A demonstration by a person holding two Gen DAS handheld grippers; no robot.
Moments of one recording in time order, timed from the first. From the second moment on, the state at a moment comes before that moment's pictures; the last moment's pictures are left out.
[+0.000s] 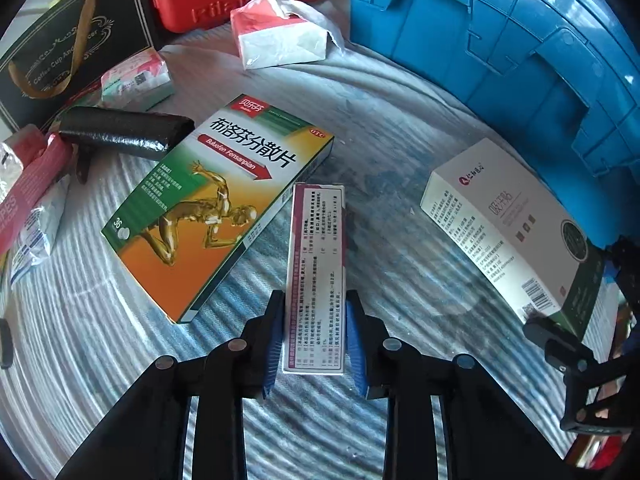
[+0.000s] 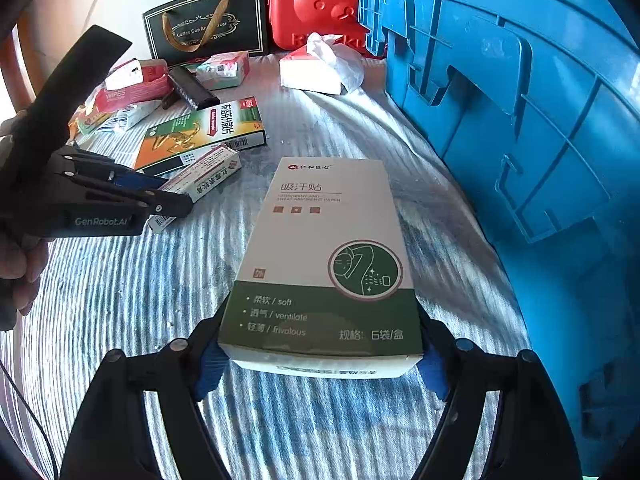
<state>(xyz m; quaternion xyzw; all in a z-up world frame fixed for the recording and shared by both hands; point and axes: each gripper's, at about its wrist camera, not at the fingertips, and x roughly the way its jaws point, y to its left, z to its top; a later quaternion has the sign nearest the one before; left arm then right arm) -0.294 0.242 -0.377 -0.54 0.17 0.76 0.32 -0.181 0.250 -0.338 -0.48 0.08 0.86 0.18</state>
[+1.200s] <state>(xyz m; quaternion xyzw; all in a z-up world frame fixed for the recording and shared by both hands) -0.202 0.124 -0.149 -0.44 0.08 0.87 0.18 -0.151 0.187 -0.120 -0.35 0.02 0.93 0.06</state>
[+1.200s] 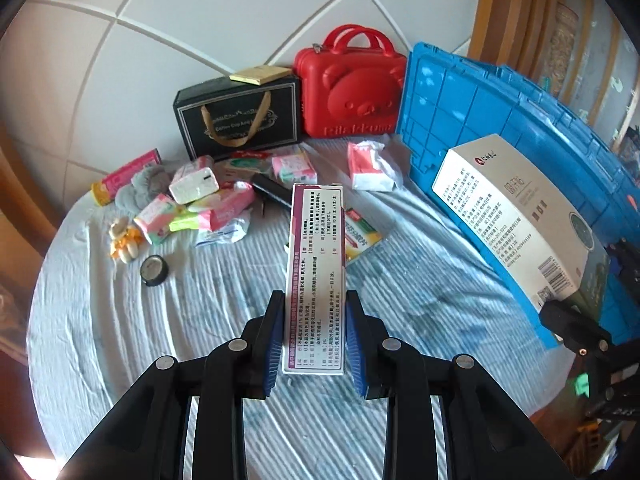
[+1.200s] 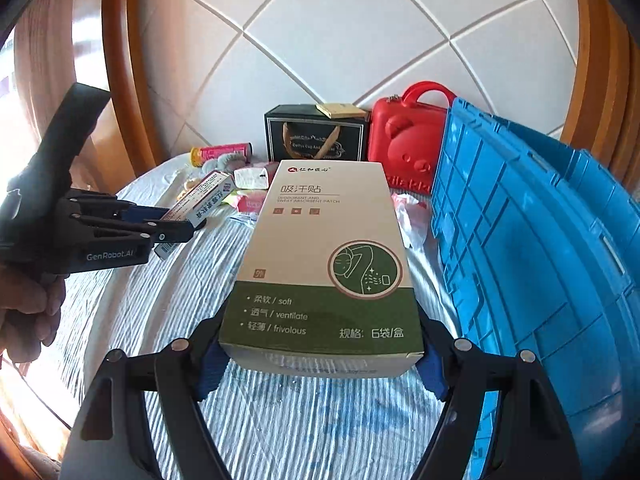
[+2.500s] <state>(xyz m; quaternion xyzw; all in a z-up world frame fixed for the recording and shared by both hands) -0.184 0.292 0.005 -0.33 0.11 0.91 0.21 -0.058 0.333 0.014 -0.24 0.02 0.97 0.09</state>
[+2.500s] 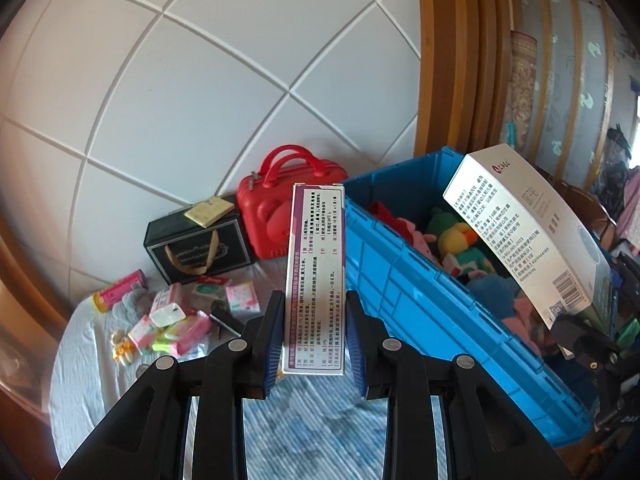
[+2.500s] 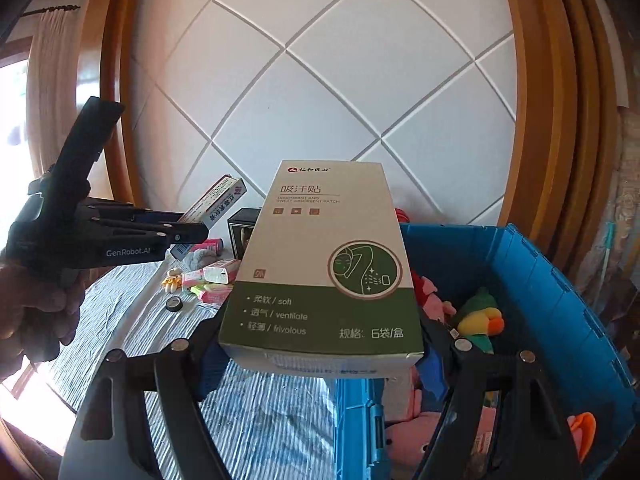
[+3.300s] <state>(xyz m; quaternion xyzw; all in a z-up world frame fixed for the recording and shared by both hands) -0.205 0.497 0.018 -0.32 0.15 0.87 0.34 -0.004 0.516 -0.002 -0.27 0.08 0.93 0.23</state>
